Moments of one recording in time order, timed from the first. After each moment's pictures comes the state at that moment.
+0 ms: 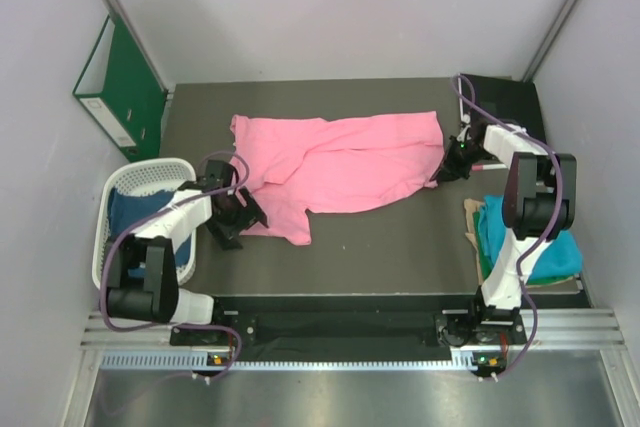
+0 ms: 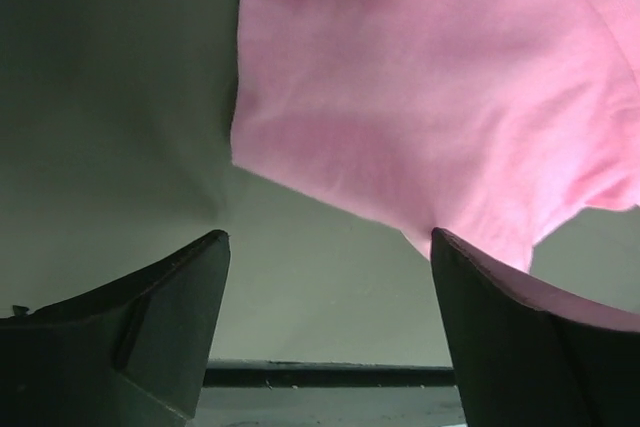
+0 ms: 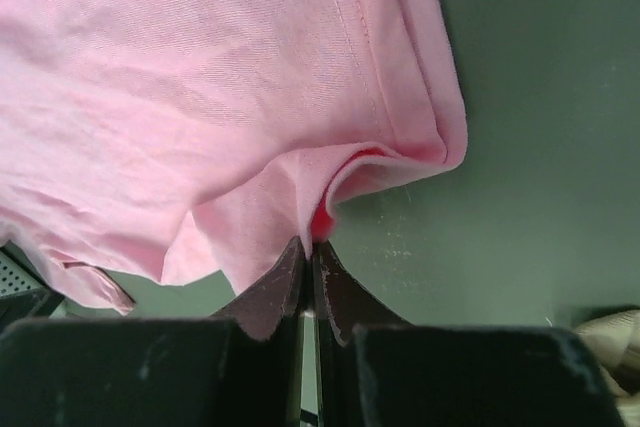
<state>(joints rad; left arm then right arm) -0.11 1.39 0.78 -0.69 0.13 -0.77 -0.05 1.94 1.37 -0.72 -0.39 0.39</state>
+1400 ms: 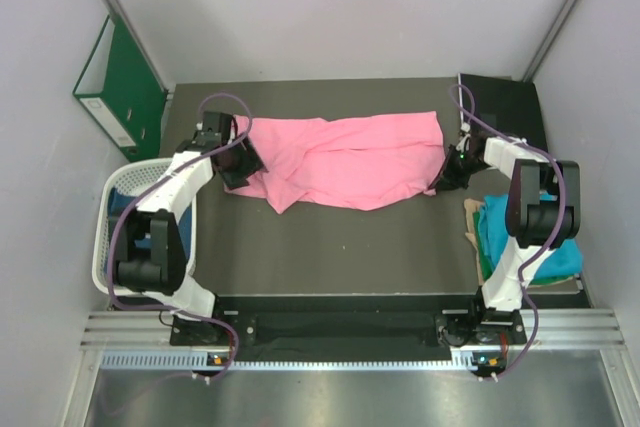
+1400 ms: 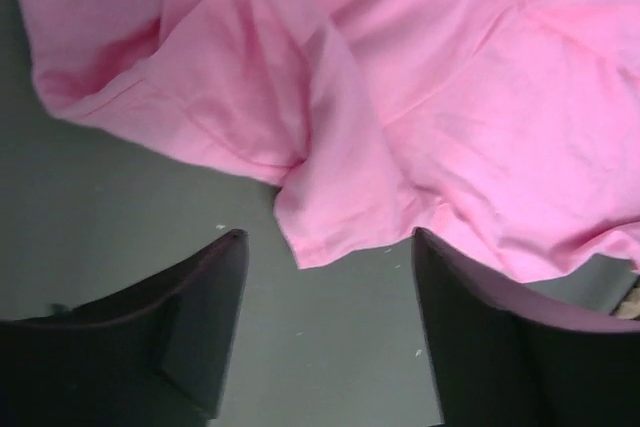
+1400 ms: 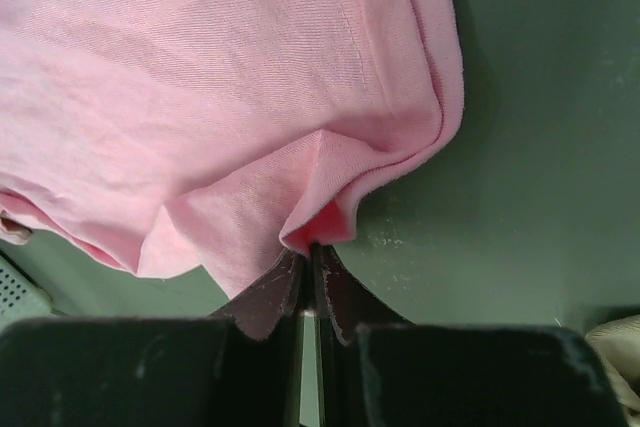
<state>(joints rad) -0.11 1.59 1.18 -0.58 0.14 -0.65 -0.05 1.87 1.21 -0.60 -0.41 0.39</state>
